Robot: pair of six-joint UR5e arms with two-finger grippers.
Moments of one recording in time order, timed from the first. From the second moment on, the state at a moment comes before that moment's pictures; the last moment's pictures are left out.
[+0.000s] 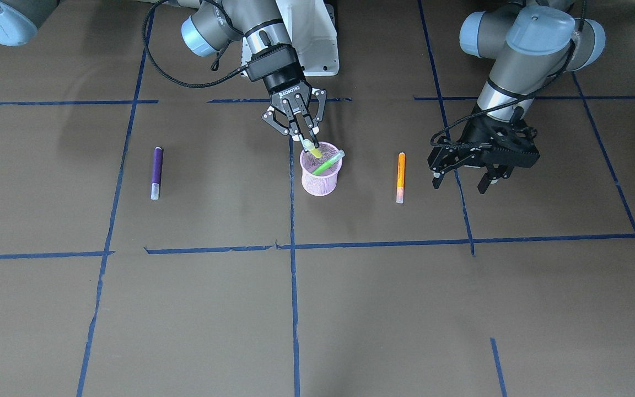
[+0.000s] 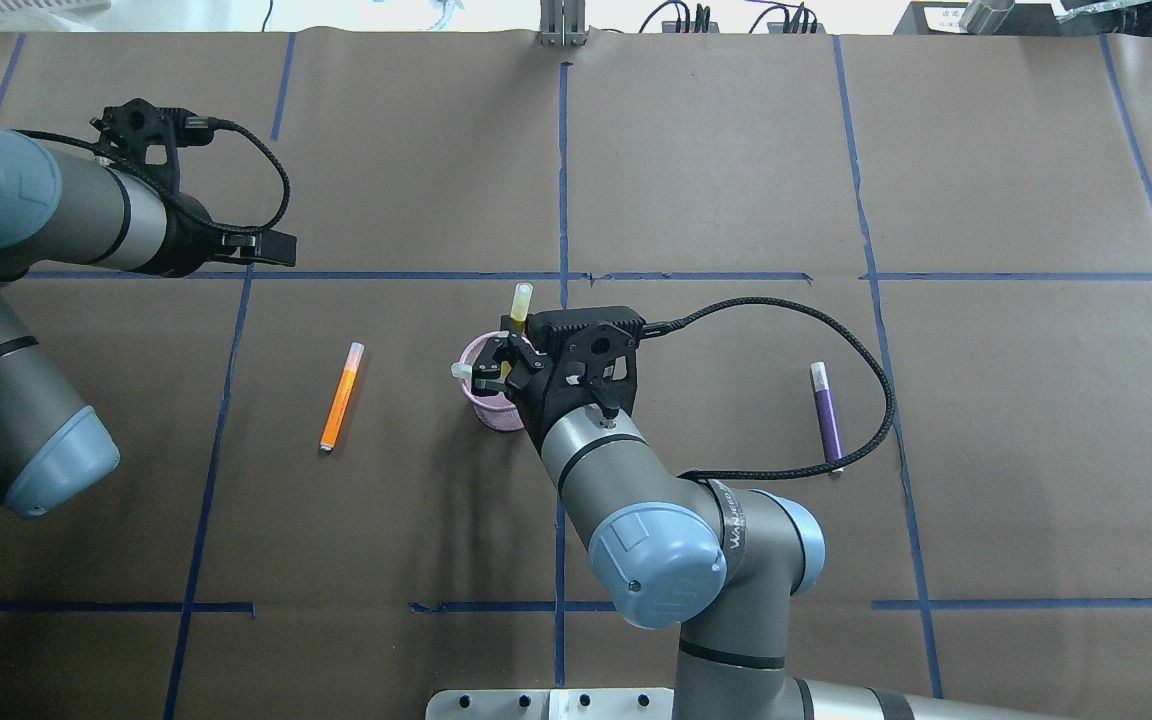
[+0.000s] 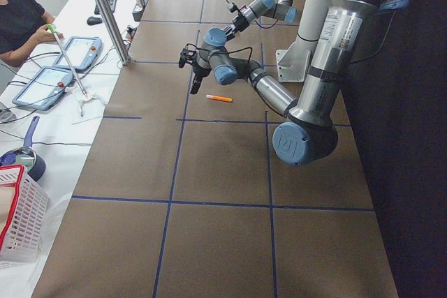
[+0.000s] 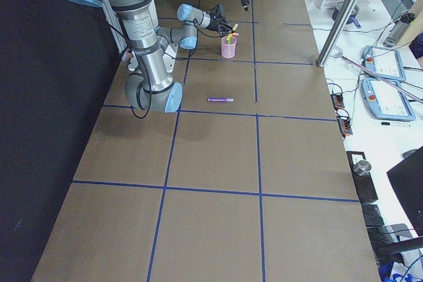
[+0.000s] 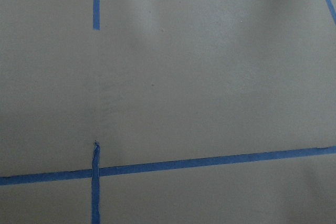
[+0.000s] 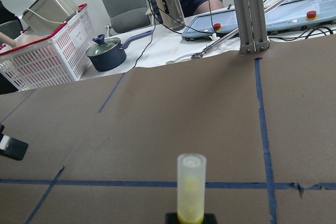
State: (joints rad) left arm -0.80 -1.85 -1.85 -1.96 -1.84 -1.00; right arm 0.22 -0.94 1.67 -0.92 0.90 1.19
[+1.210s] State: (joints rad) left arm -0.78 -1.95 -1.81 -1.86 -2.02 -0.96; right arm 0.29 -0.99 1.78 -0.93 1.05 1.19
